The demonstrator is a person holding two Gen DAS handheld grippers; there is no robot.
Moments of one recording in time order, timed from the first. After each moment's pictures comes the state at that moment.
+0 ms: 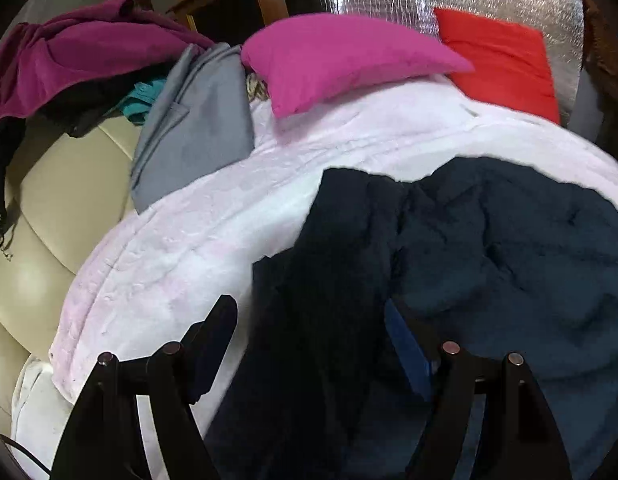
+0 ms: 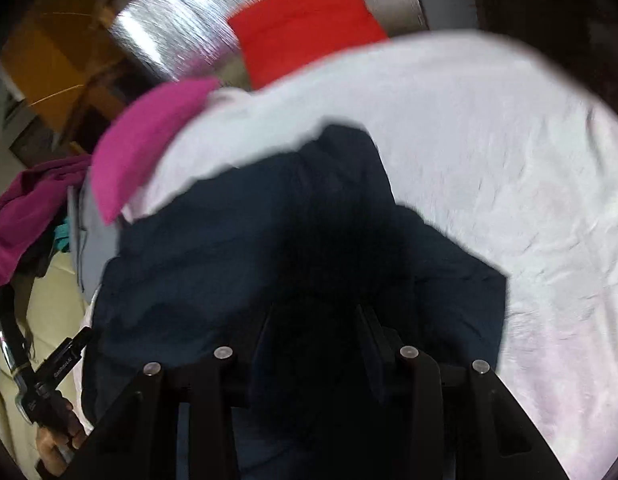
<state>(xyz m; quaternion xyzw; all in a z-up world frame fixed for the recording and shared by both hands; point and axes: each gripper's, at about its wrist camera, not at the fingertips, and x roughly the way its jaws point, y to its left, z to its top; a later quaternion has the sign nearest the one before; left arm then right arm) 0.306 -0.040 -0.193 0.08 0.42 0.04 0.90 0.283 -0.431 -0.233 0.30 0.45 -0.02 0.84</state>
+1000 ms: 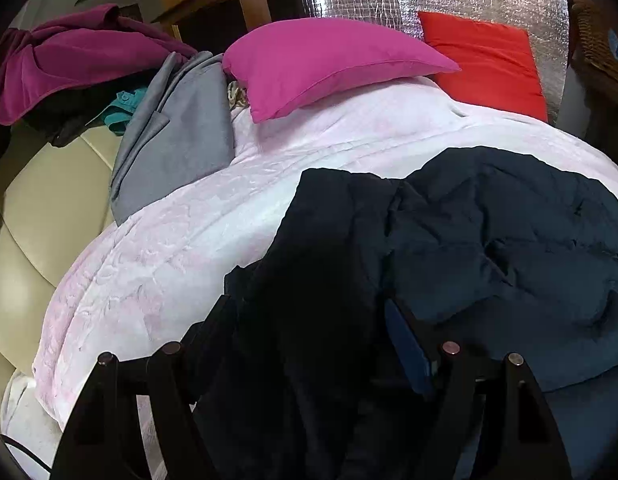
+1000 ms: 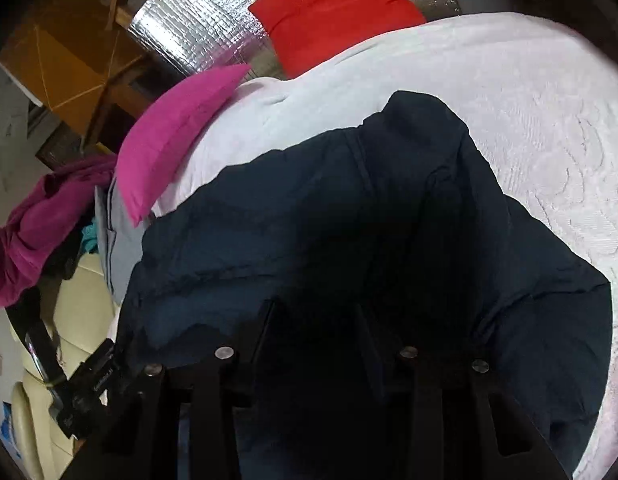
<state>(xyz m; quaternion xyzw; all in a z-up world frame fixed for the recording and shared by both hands) 0.304 -0.043 -0.202 0.08 0.39 0.01 0.92 0.295 -0.399 -0.244 0.32 0.42 0.05 0.85</state>
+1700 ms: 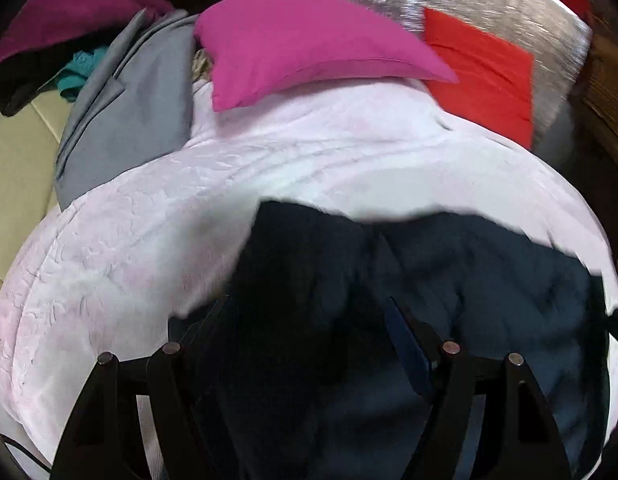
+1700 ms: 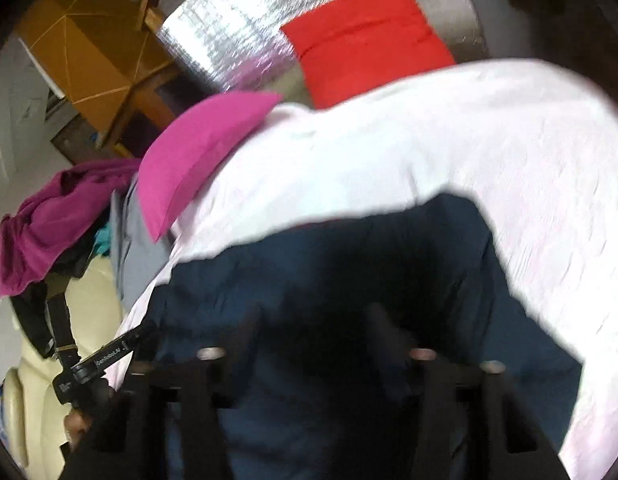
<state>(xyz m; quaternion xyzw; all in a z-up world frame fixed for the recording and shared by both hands) 0.381 -0.040 -0.187 -0.02 0.47 -0.04 0.88 0.330 -0.404 -0.192 0.28 0.39 0.04 0.88</state>
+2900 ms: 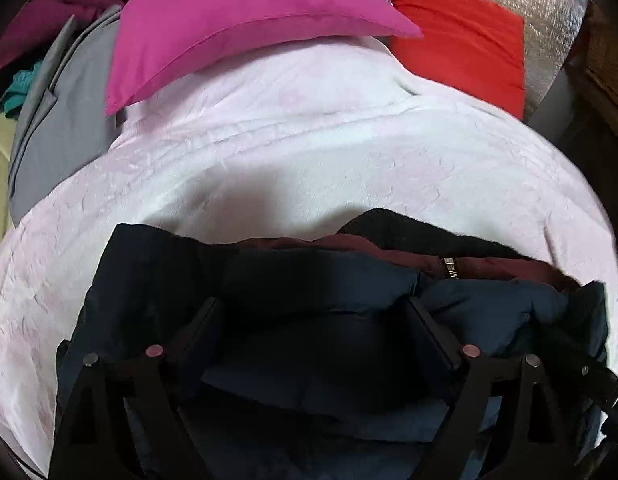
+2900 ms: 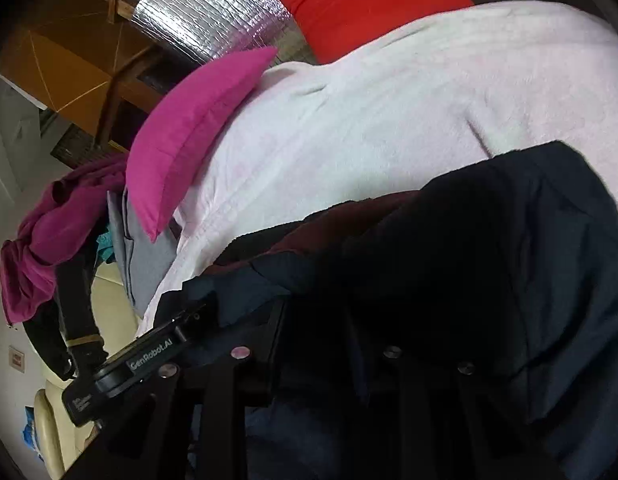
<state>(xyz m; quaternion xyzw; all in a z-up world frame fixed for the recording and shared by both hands) 0.402 -0.127 -0.211 0.00 0.51 -0.07 0.86 0.389 -0.369 -0.226 0.33 0.43 0.09 0.84</state>
